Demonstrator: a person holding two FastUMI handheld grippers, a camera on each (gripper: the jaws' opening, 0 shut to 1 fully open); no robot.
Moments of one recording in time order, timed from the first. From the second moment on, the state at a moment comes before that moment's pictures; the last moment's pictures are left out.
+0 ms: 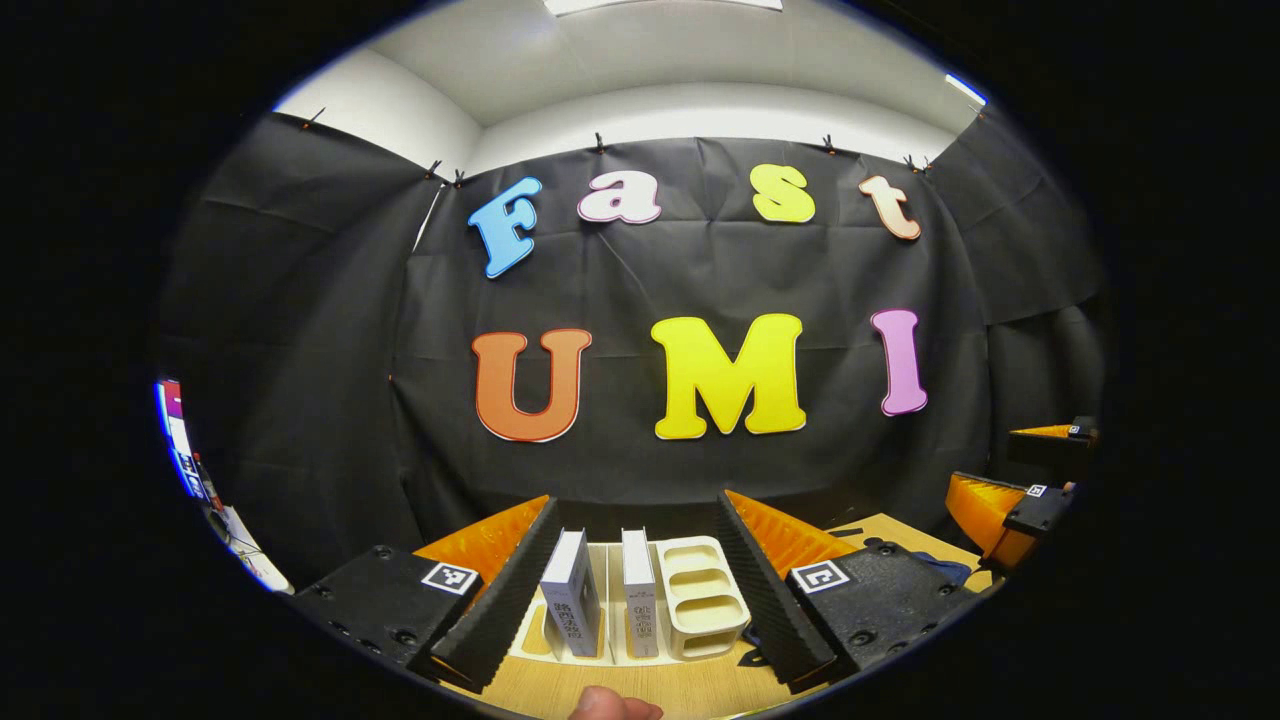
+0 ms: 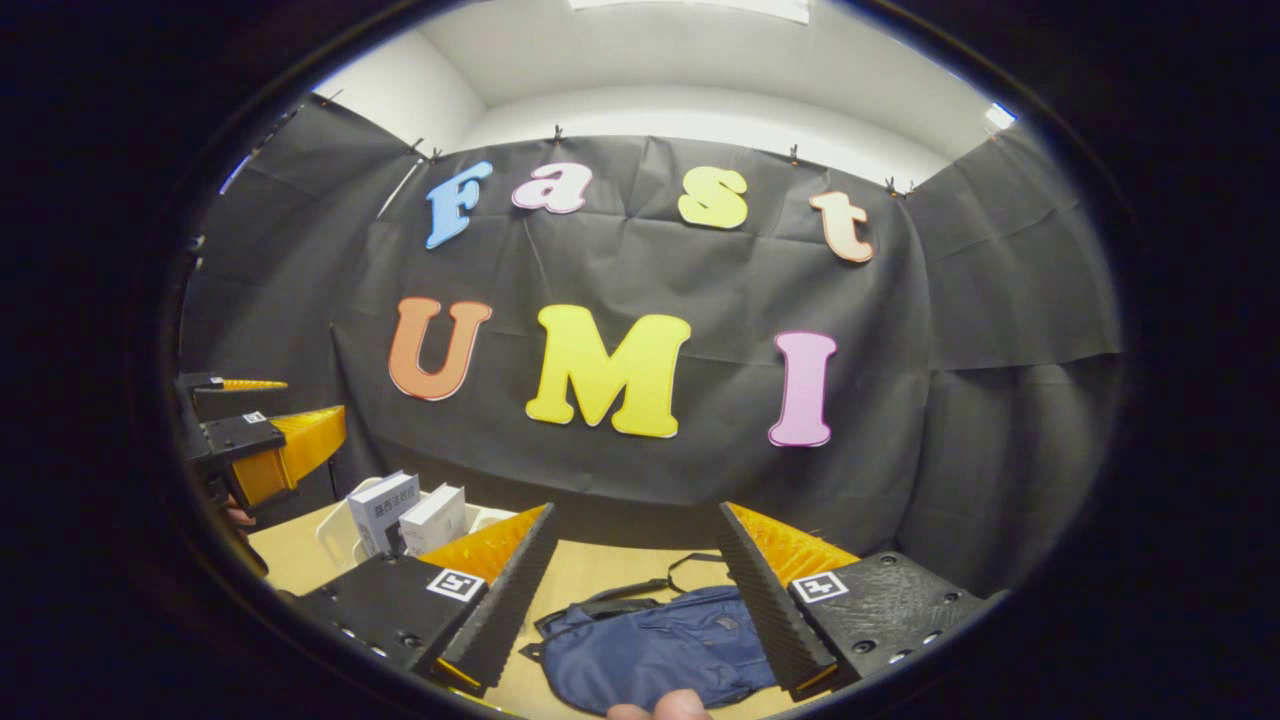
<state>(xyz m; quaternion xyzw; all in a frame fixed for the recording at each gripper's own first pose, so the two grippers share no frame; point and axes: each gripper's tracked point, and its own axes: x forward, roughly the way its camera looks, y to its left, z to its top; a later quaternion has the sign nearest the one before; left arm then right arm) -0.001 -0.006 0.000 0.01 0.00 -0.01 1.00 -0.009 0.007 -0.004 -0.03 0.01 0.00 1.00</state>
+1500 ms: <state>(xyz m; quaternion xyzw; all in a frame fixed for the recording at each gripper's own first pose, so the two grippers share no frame) -0.003 0.015 -0.033 0.01 0.05 0.01 1.00 -0.021 0.037 -0.365 -0.23 0.31 0.08 0.92</state>
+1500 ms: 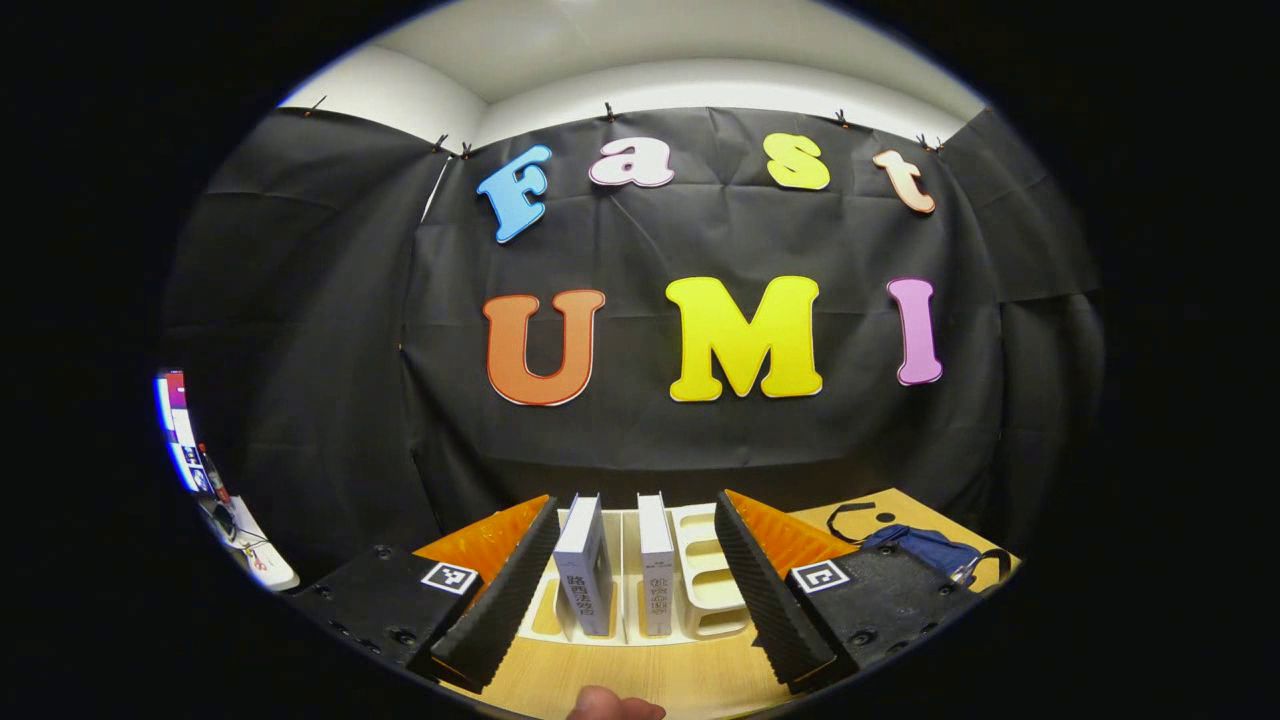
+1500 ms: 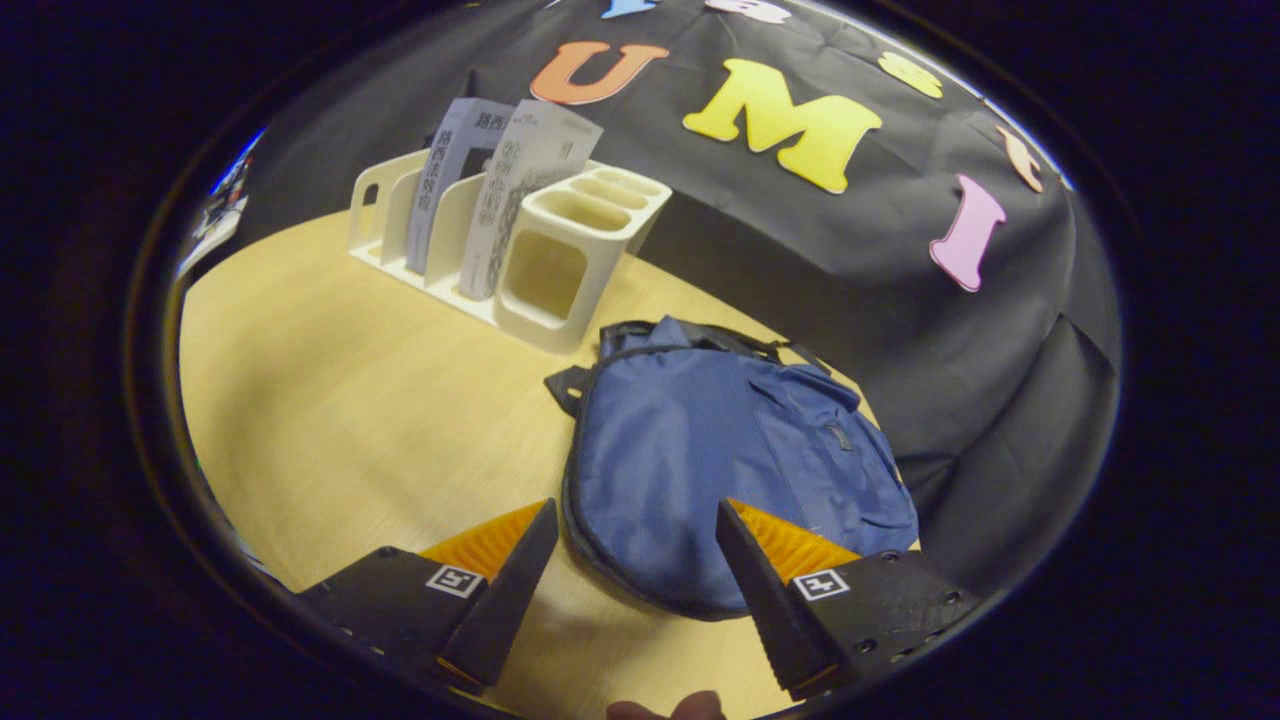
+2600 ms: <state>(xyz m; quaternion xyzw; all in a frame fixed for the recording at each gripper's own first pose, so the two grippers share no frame) 0.000 0.022 -0.043 0.01 0.07 0.02 1.00 -0.034 0.004 -0.375 -0.34 0.31 0.03 0.89</state>
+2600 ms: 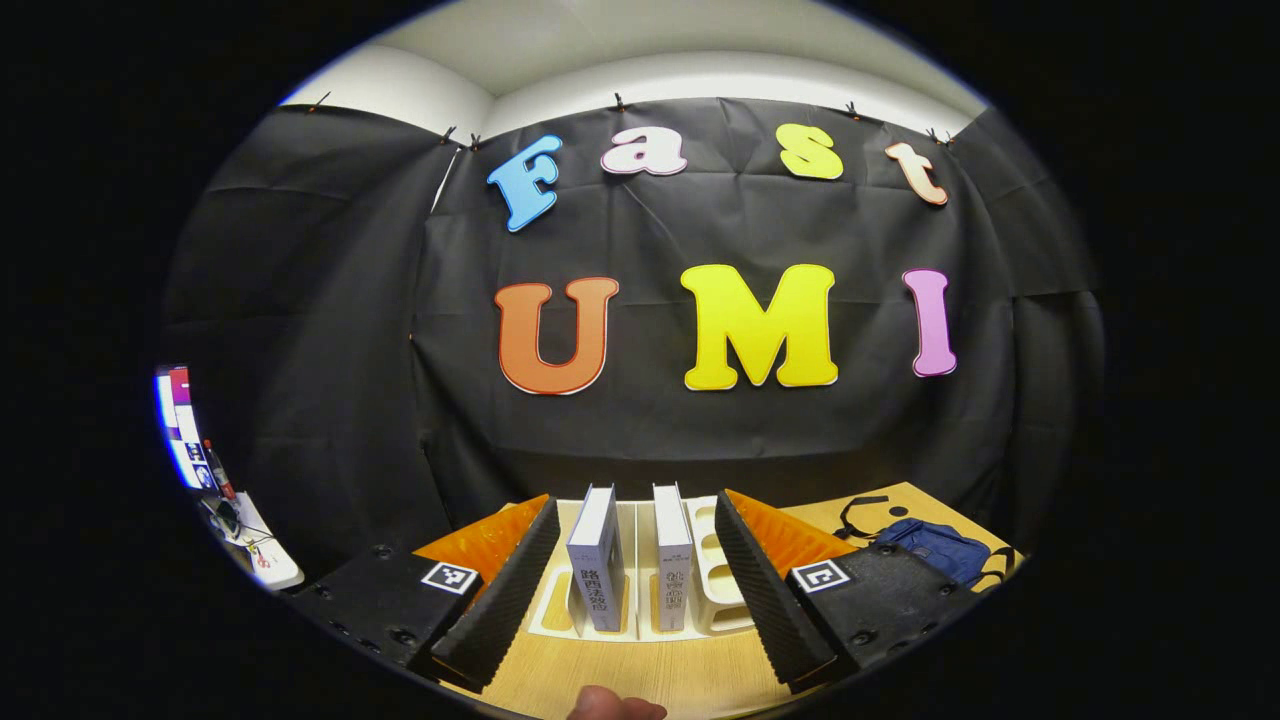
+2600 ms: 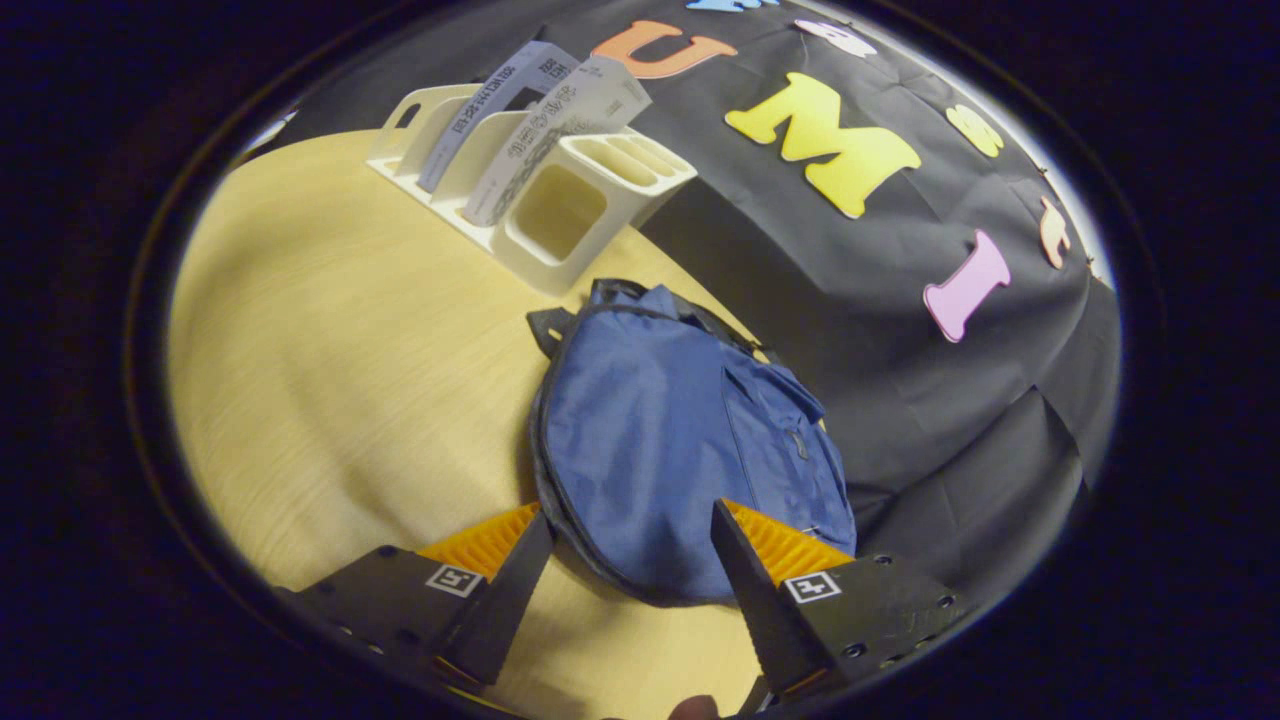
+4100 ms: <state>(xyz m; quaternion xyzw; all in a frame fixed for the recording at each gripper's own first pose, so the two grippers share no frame) 0.127 -0.012 -0.061 0.00 0.21 -0.05 0.98 0.100 -0.114 -0.186 -0.08 0.27 -0.01 0.96</state>
